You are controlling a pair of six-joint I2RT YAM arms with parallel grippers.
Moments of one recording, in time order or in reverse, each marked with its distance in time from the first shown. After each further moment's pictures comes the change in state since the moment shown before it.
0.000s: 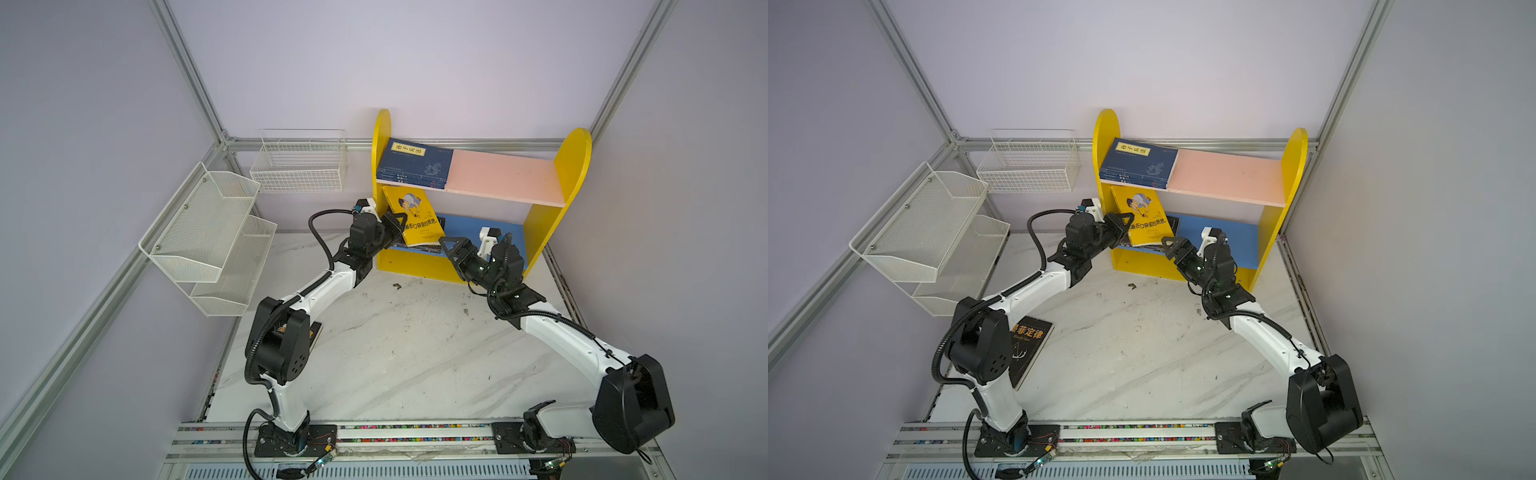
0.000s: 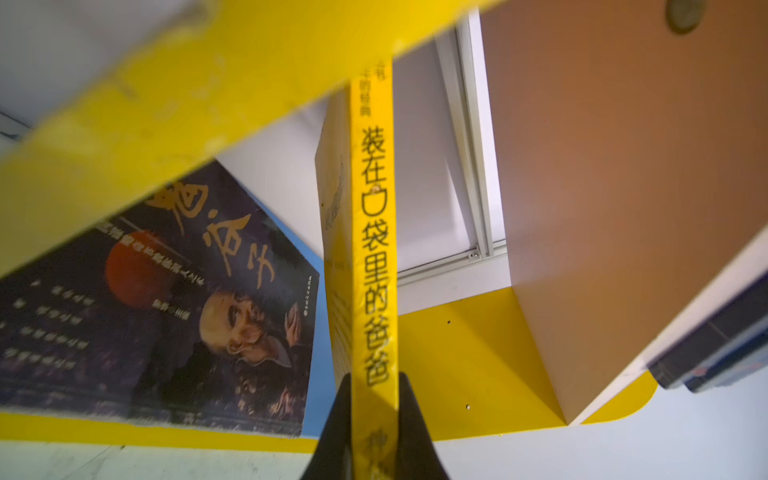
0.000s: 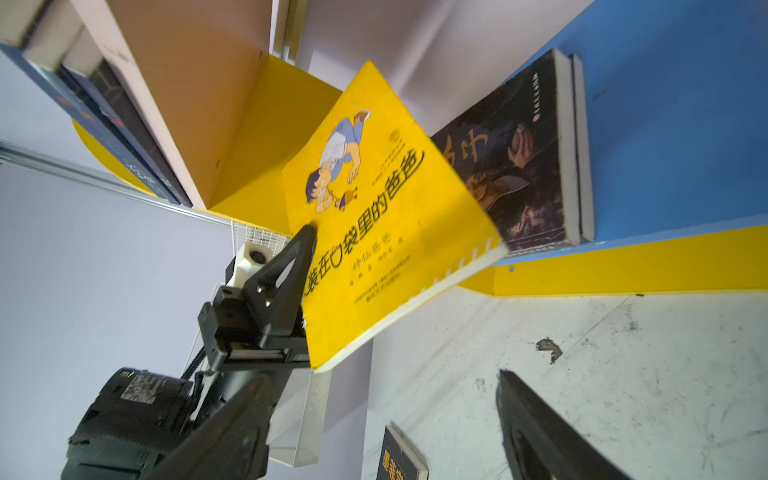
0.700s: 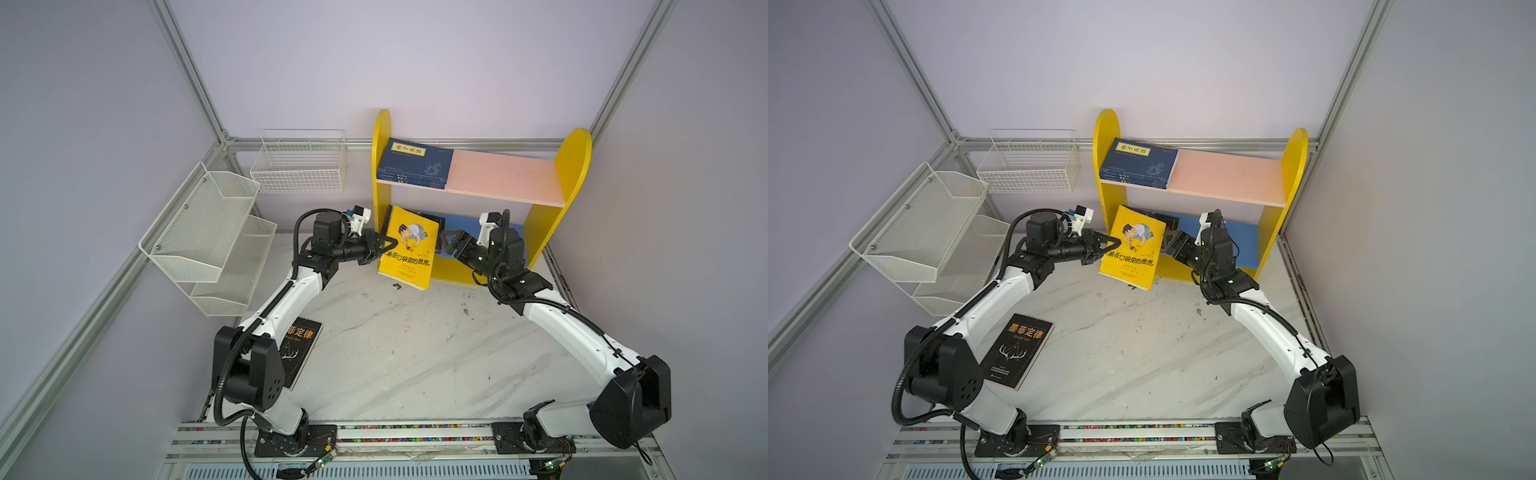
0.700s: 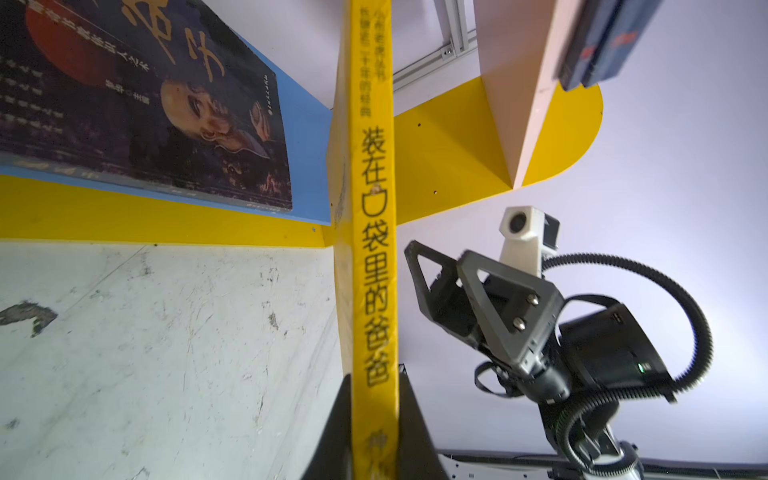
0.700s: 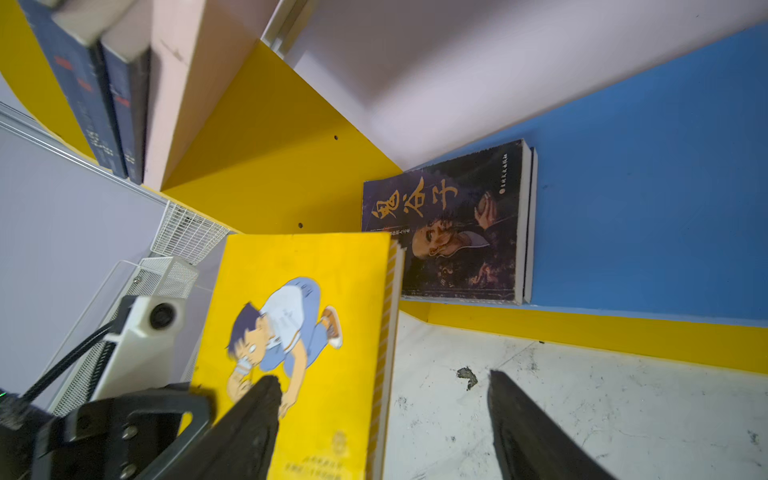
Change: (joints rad) left arm 0.163 -0.207 -0.104 -0.348 0.668 0.190; right arm 0.003 -0.014 0.196 -0.312 0.130 -0.302
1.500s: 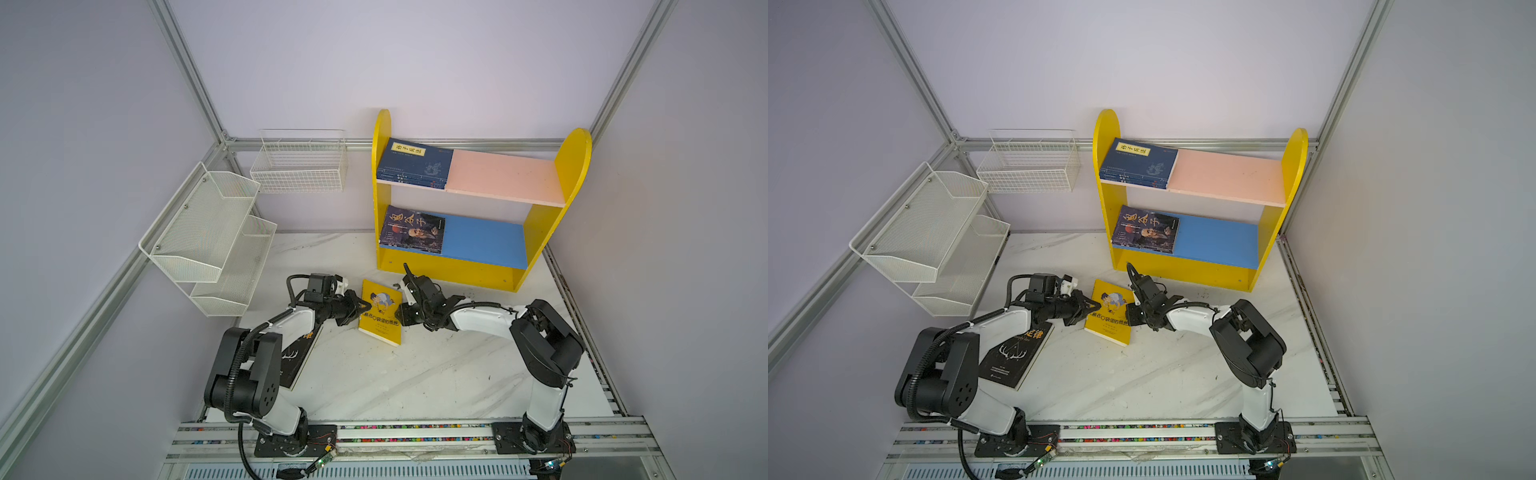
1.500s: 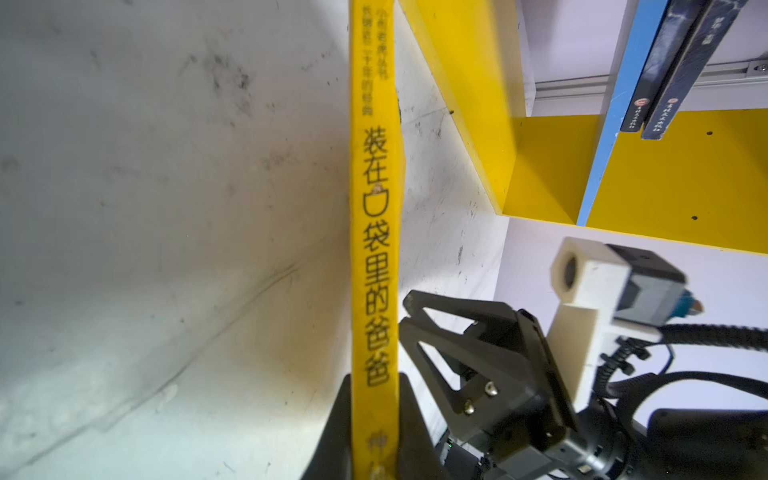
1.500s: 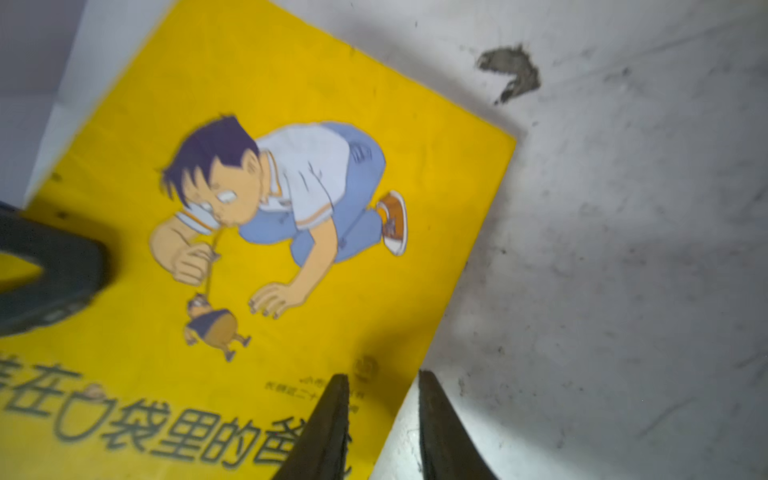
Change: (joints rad) left arm 0.130 -0.111 -0.587 -0.104 -0.105 0.157; right arm 0.320 0.459 -0.037 -0.078 -0.017 -0.332
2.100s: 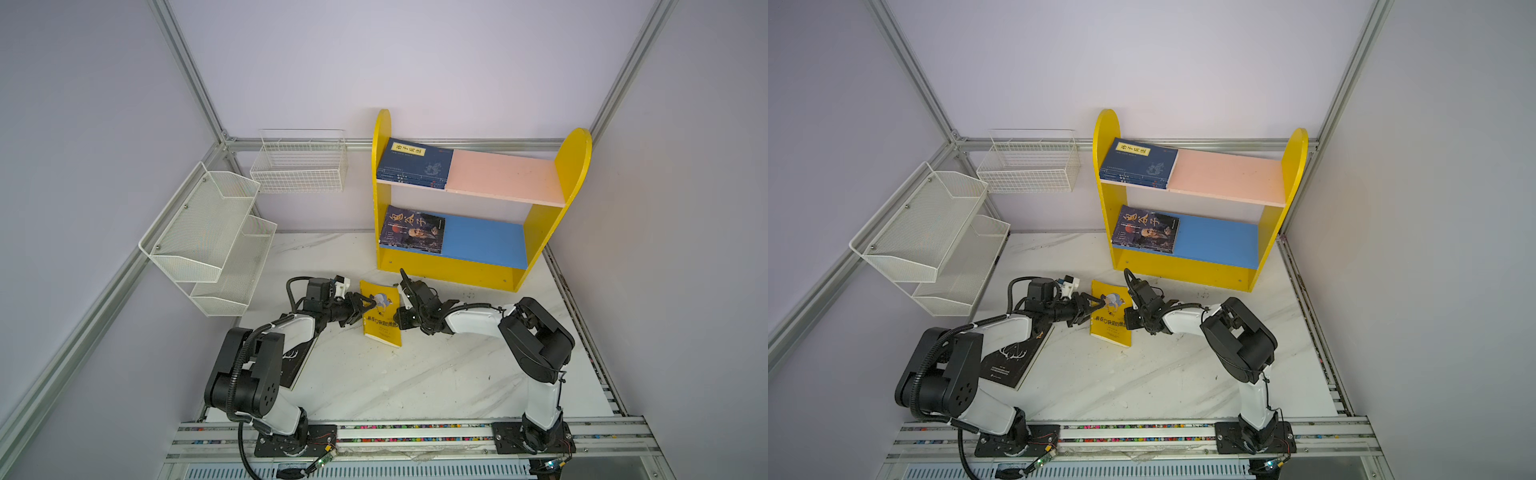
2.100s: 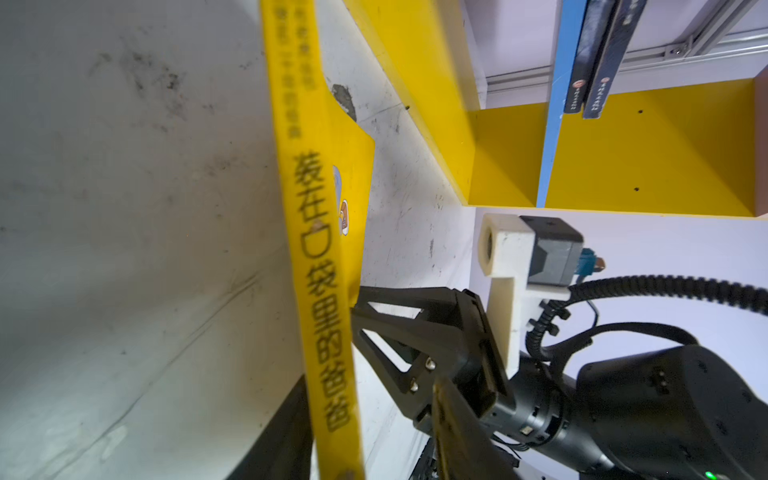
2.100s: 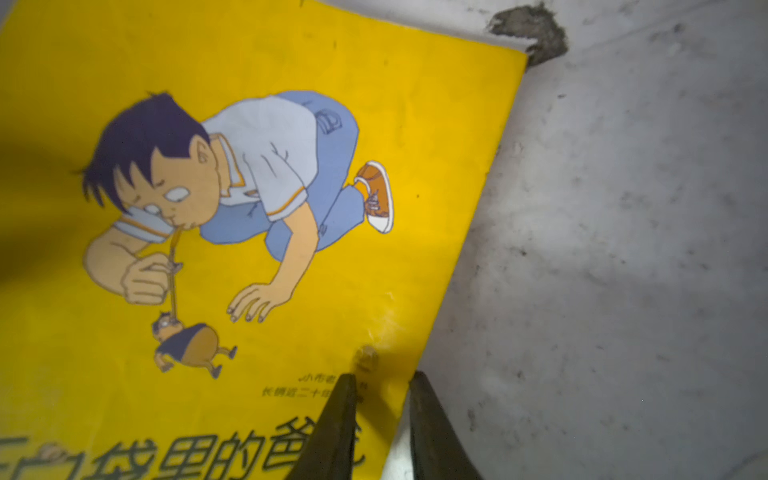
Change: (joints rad) left arm 0.002 0.011 -0.125 0.335 0.086 -0.104; right arm 0.037 0.107 -0.009 0.060 0.000 -0.011
